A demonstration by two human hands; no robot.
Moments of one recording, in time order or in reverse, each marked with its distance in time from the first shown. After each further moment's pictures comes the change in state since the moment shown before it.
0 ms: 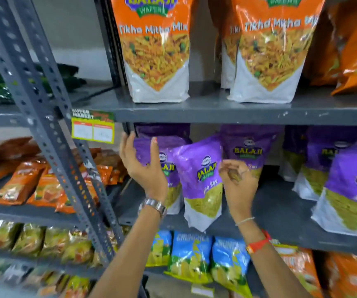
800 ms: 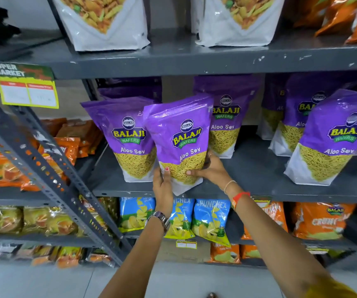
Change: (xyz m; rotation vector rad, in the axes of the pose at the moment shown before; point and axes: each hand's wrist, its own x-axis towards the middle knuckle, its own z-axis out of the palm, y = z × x) left_hand -0.141 -0.107 -0.023 0.036 -0.527 -0.743; right_hand 0.010 0.138 -0.046 -0.183 -0.528 0.509
